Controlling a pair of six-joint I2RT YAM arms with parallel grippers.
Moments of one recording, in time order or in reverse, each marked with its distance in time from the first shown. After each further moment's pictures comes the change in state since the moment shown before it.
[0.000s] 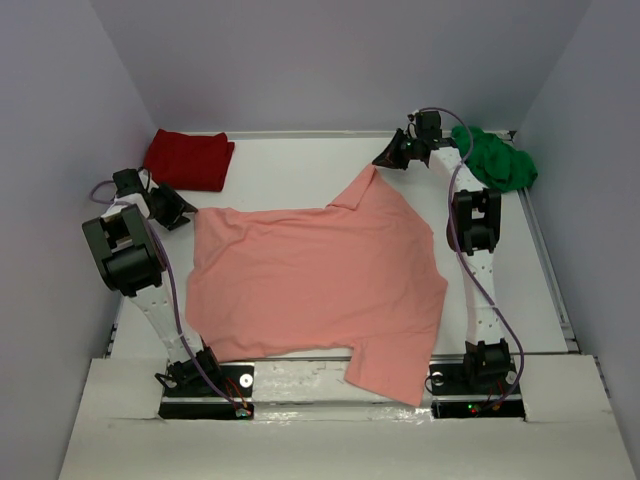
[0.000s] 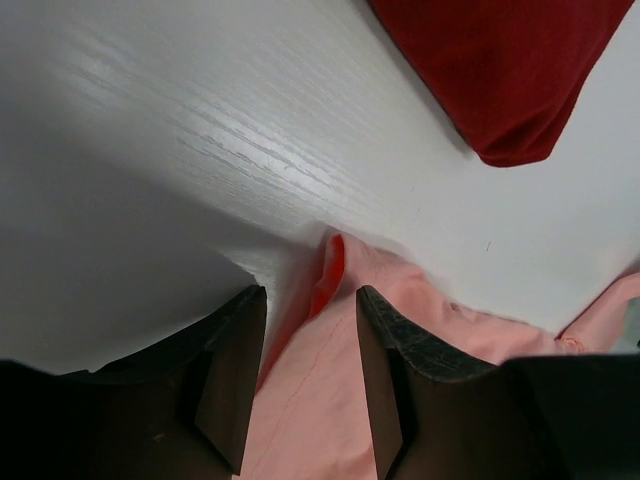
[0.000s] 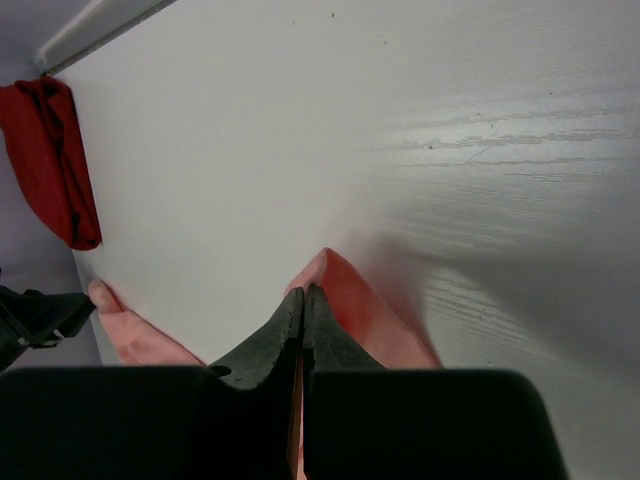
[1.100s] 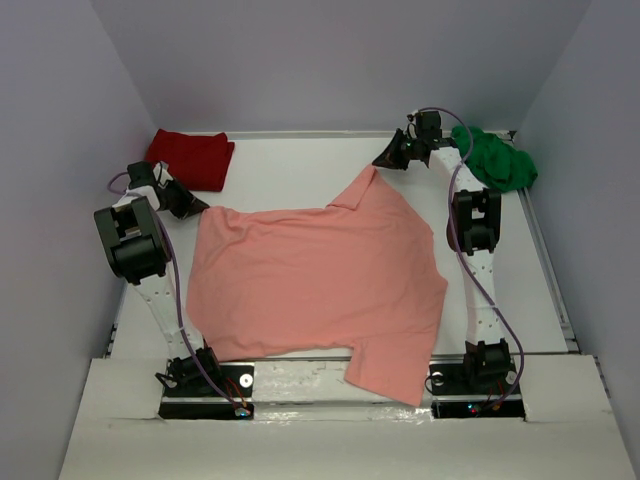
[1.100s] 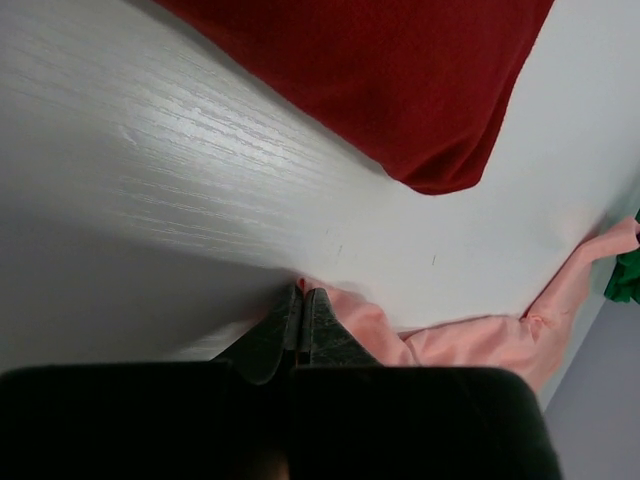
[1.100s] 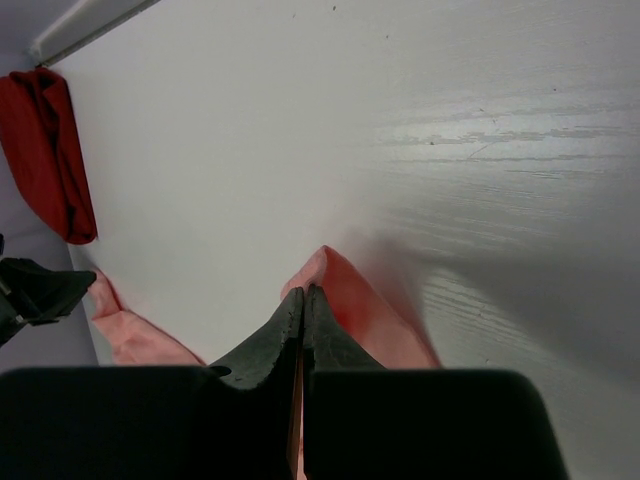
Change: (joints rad) left arm -0.069 0.130 0.127 0.007 0.121 -0.016; right arm 0.000 -0.001 0.000 -0.008 -0.006 -0.018
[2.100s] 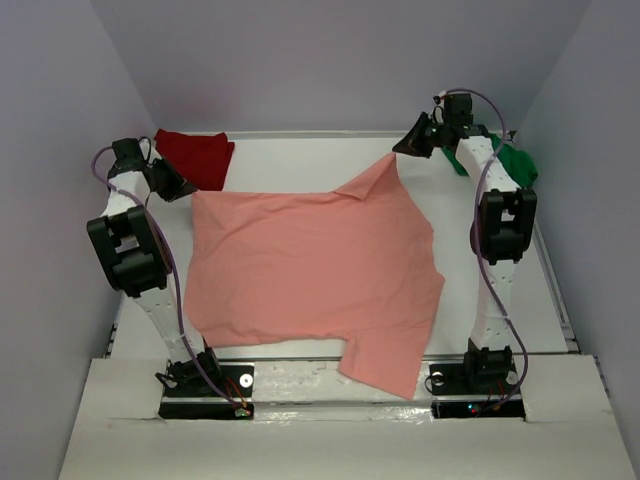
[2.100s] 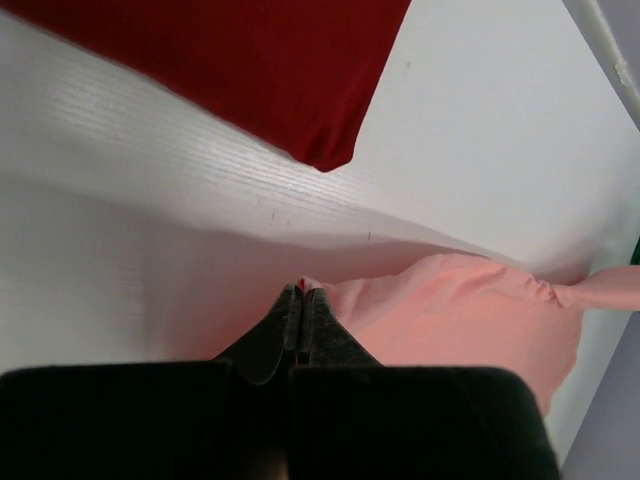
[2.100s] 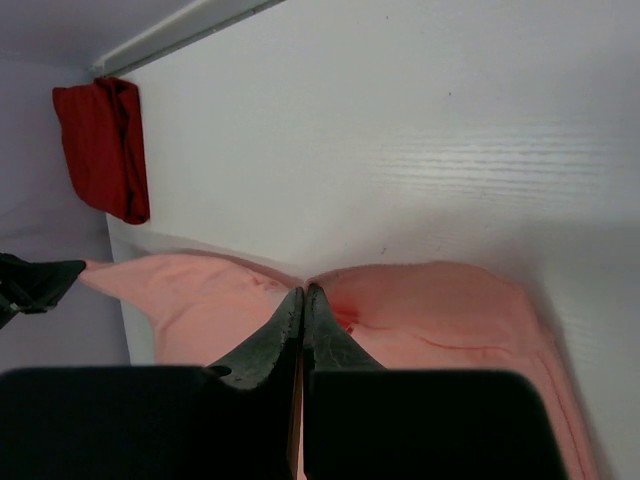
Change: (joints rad) left arm -0.005 -0.156 0.113 -0.185 -0.091 0.061; right arm -0.064 -0.310 -0.217 -0.029 -0.001 -0.026
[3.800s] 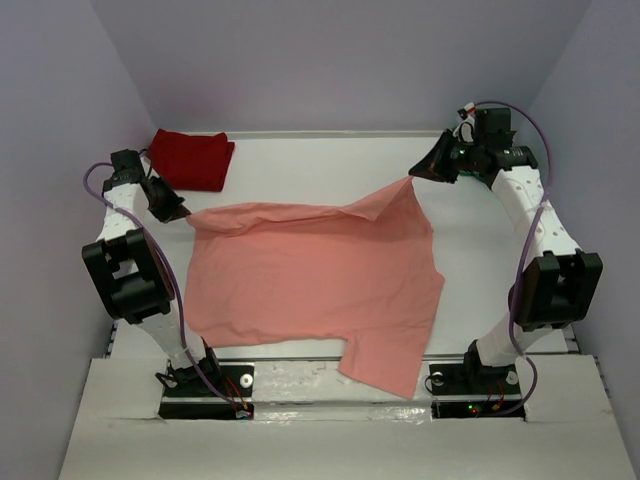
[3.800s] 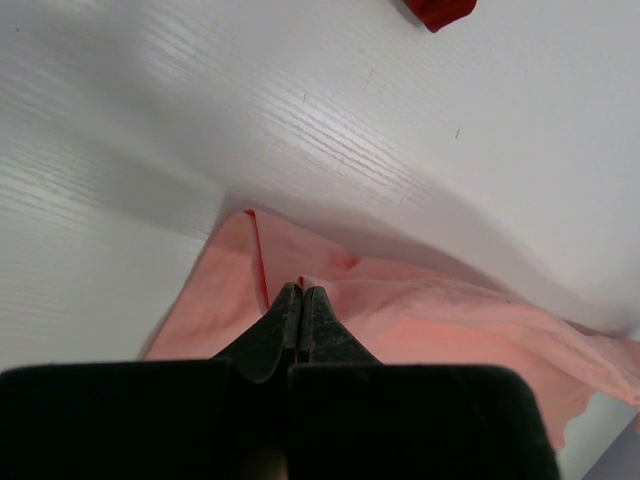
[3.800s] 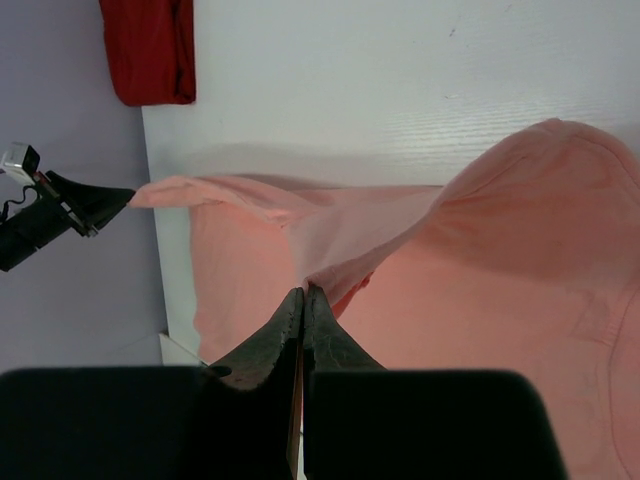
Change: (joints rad) left arm 0.000 -0.251 -0.206 -0.179 -0.196 0.011; right arm 0.000 -0.679 -0.571 -0.139 -0.010 -0.019
